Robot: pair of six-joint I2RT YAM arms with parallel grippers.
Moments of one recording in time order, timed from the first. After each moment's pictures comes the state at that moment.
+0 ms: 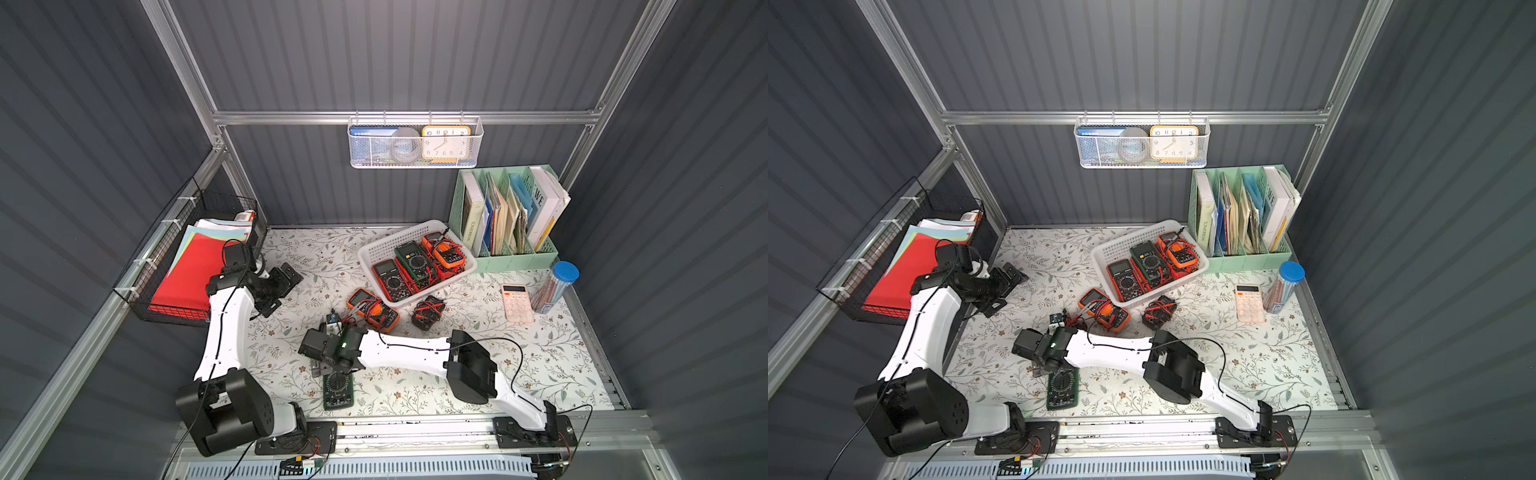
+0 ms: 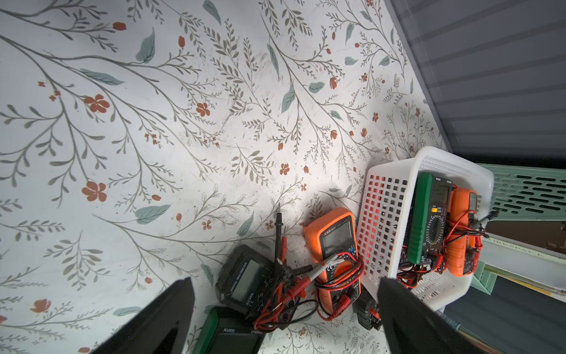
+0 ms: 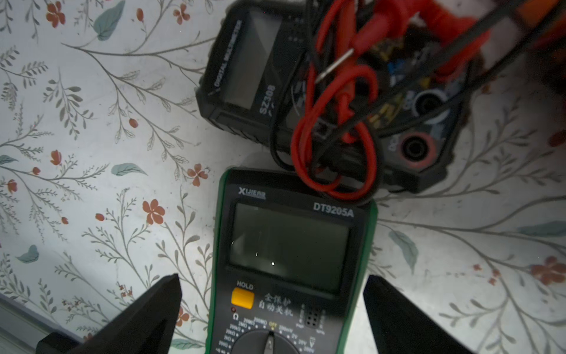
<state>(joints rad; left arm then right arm) 0.33 1.37 1.23 -0.92 0.37 -0.51 1.30 2.41 2.14 -0.91 0.22 1.02</state>
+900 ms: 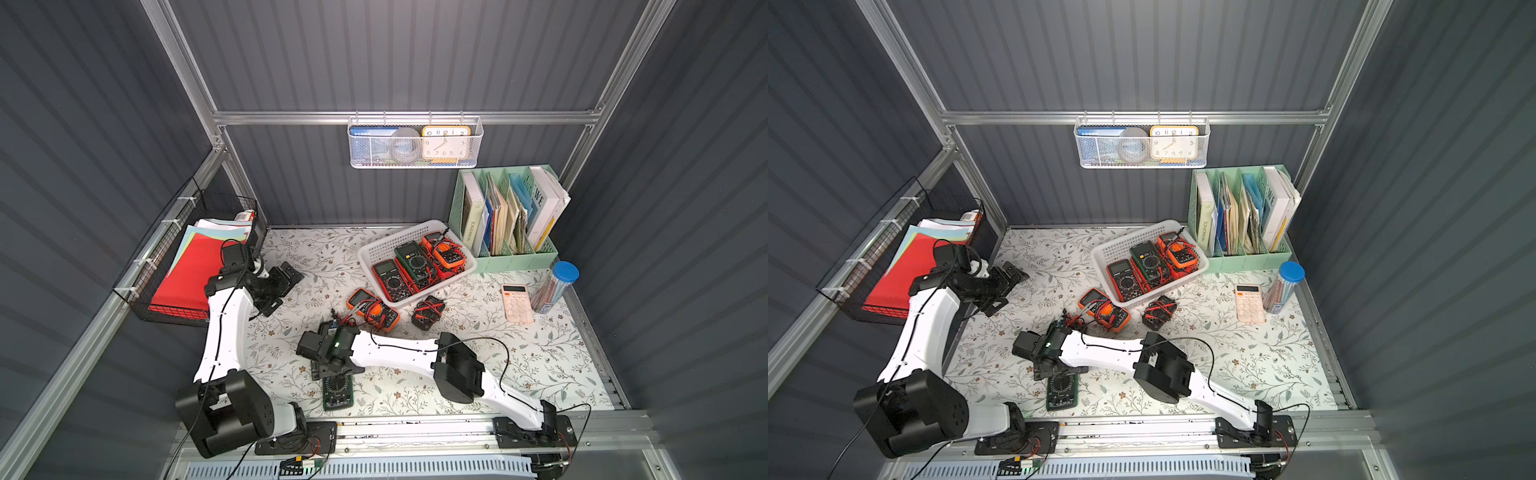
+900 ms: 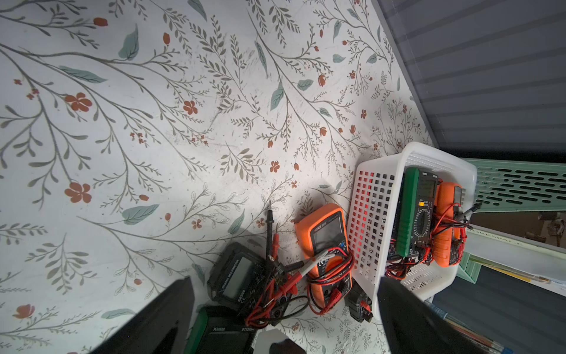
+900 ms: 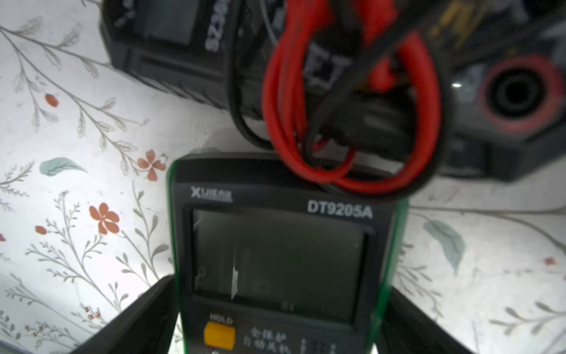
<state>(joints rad) 0.34 1.36 1.23 -0.91 0.40 -0.52 1.29 2.53 2.28 -1.03 0.12 1.10</state>
